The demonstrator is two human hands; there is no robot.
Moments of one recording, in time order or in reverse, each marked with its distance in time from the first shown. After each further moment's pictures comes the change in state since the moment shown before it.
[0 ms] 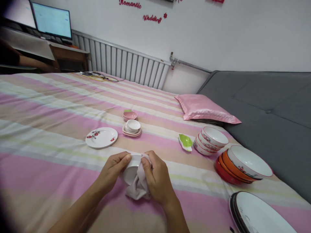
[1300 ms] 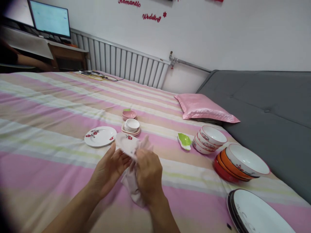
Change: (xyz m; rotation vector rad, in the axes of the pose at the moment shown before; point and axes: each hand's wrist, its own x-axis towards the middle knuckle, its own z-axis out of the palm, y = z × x) left_hand -0.004 0.022 0.017 -0.691 0.179 -0.225; right_hand 0.001 0.015 0.031 -0.369 0.339 -0.397
